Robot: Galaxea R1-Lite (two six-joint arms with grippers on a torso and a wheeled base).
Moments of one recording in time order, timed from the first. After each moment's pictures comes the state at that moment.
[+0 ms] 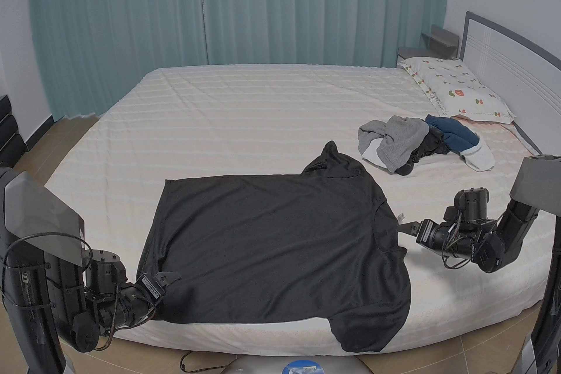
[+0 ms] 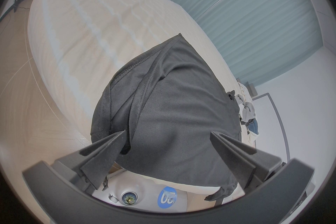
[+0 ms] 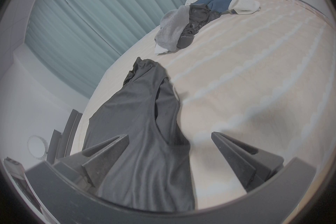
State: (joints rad) left arm -0.18 2.24 -0.02 -1.54 -0.08 -0.94; right arm 0.11 2.22 -0.64 -0.96 0.18 0.57
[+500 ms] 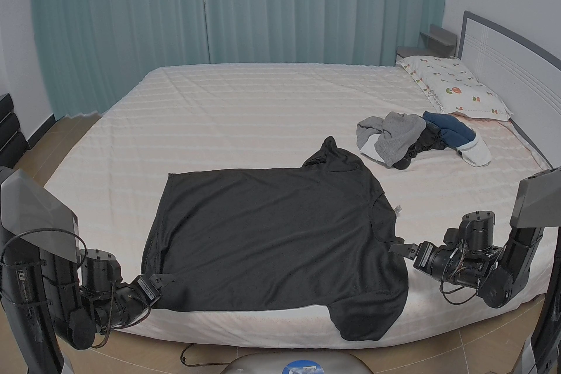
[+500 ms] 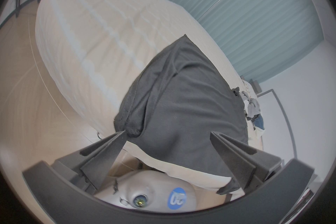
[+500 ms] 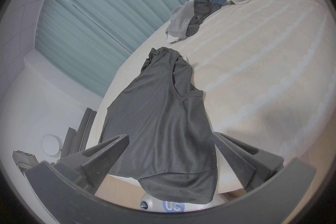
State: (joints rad) left arm -0.14 2.22 -0.02 -1.50 -0.08 -0.87; right arm 0.21 2.16 -0.33 -1.28 0.19 0.68
